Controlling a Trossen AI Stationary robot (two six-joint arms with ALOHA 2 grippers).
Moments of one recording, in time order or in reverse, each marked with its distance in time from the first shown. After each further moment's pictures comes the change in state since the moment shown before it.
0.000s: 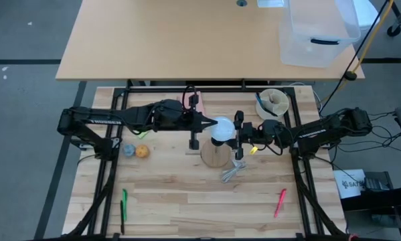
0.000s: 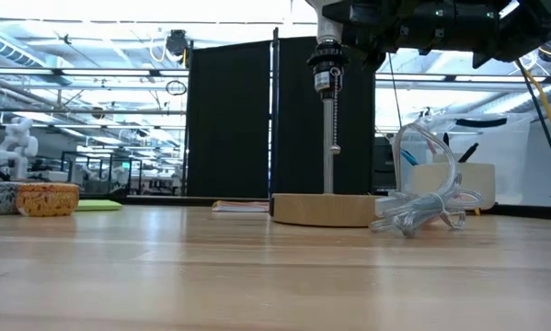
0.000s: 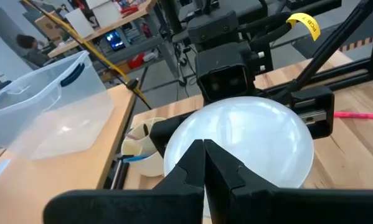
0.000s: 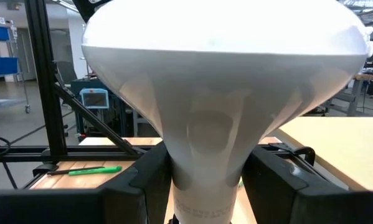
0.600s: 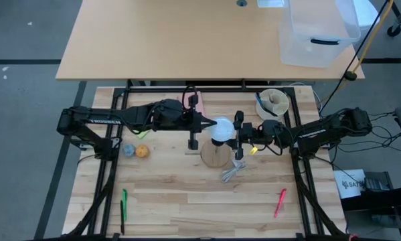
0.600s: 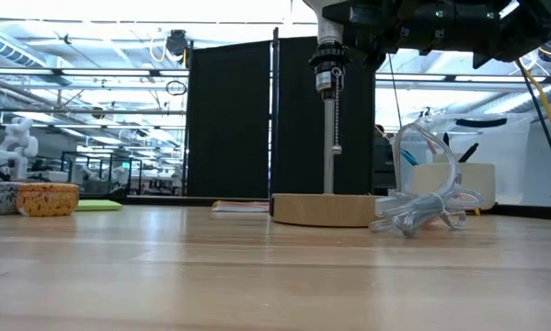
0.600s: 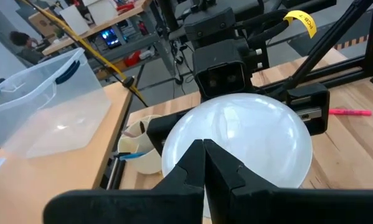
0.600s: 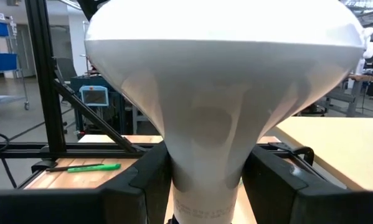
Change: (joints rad) left arm -0.001 0.011 0.000 -0.027 0.015 -0.007; right arm 0.003 0.000 0.001 -0.006 0.000 -0.016
